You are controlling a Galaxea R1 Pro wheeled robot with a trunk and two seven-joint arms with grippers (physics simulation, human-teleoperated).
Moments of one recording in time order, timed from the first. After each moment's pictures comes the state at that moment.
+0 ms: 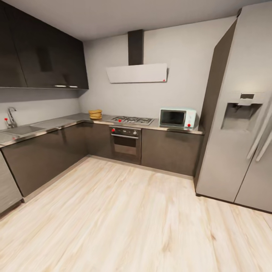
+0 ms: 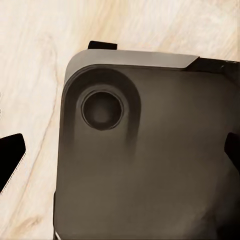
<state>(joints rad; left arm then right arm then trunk) 0.00 -0.01 0.01 -0.10 0.11 -0.01 0.01 0.03 0.00 0.02 0.00 -0.07 -0.11 0.00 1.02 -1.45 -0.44</state>
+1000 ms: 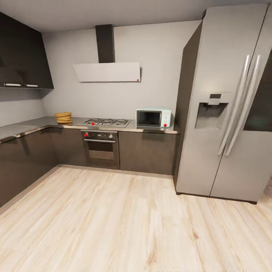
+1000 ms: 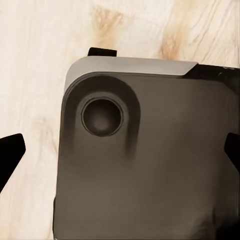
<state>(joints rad) 0.00 -0.01 0.01 -0.11 0.11 -0.02 0.00 0.03 0.00 0.03 0.00 -0.07 -0.11 0.00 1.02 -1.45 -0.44</state>
